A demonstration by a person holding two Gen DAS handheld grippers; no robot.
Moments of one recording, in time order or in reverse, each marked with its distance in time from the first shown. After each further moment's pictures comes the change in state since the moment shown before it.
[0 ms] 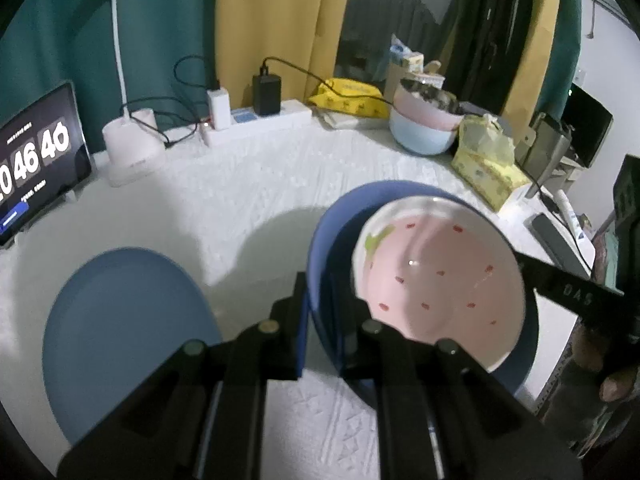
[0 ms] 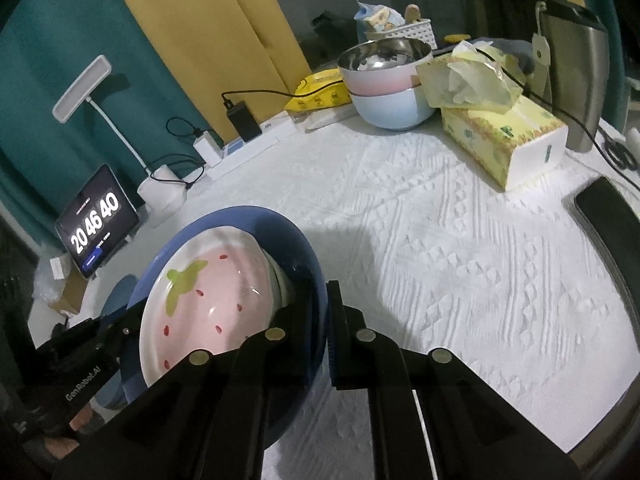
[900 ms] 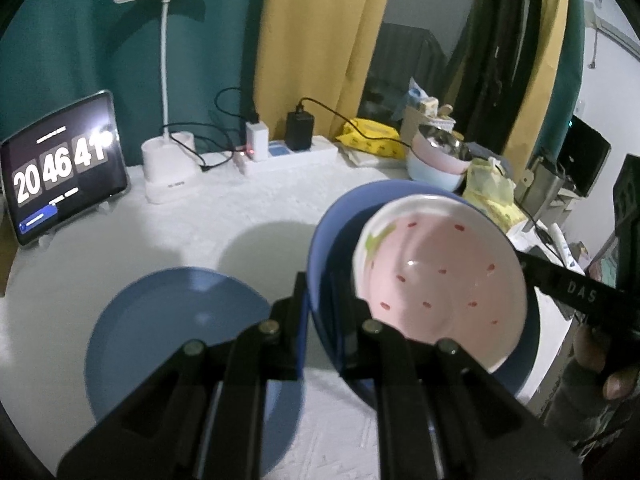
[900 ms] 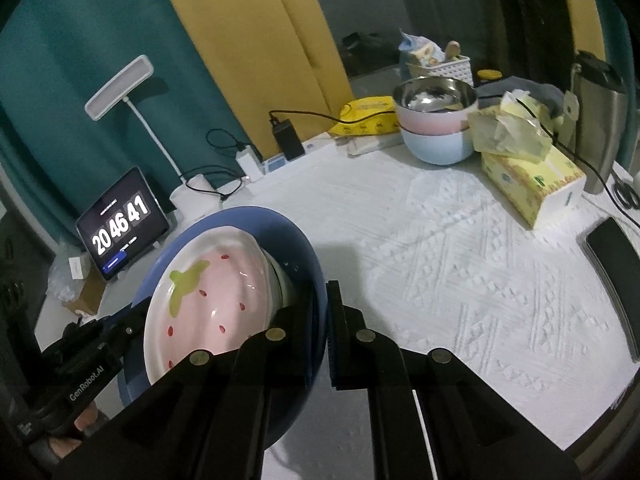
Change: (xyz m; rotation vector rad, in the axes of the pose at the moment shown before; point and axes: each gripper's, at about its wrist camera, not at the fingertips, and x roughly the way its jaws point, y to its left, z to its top) left arm -0.046 0.045 0.006 -0.057 -0.093 0.000; right arm -0.020 0.061 0.014 -0.078 -0.056 0.029
